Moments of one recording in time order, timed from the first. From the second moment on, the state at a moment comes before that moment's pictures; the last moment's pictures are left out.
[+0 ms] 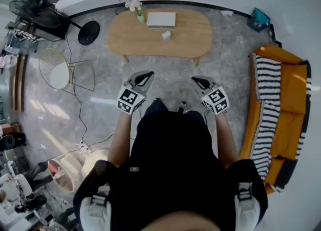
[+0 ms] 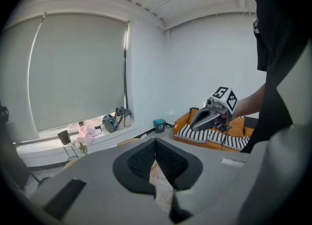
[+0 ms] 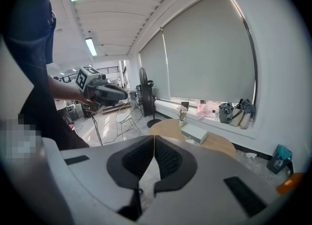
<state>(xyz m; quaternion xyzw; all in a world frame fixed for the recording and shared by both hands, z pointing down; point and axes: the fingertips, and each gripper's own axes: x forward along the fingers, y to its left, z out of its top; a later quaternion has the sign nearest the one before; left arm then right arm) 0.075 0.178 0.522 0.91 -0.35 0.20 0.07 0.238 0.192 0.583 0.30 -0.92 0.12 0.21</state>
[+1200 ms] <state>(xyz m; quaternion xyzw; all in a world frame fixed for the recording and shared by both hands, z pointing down) 0.044 -0.018 0.555 0.95 -0.26 0.17 0.09 0.186 0.043 0.606 0.35 -0.89 0.15 0.26</state>
